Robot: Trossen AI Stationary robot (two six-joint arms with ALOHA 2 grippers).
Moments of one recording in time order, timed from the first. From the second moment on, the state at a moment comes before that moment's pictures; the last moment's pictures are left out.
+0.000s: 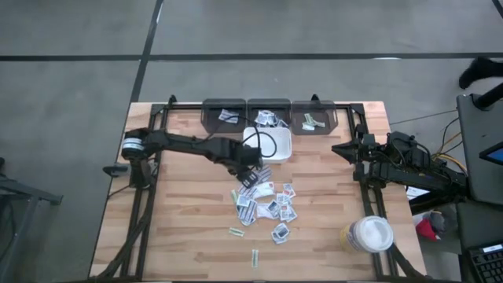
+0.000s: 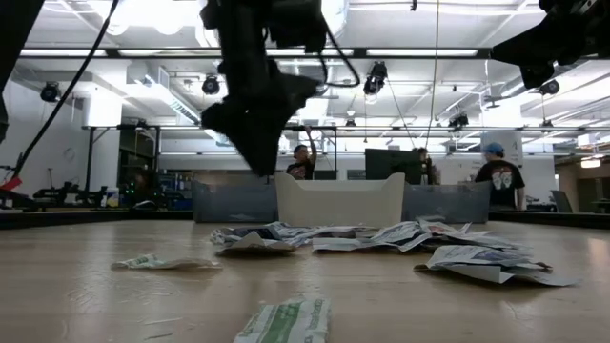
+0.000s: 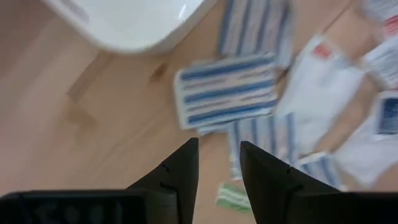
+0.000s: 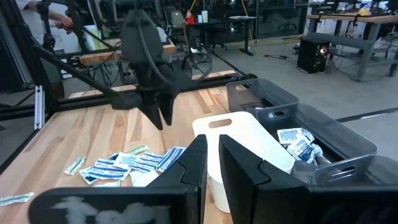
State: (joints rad) left arm 0.03 1.83 1.45 -0.91 -0.09 -0.71; right arm -0.29 0.09 0.40 -0.43 -0.10 0.10
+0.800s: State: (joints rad) left arm 0.09 1.84 1.29 -0.66 -0.10 -0.69; right arm -0.29 0.09 0.40 -0.43 -0.10 0.10
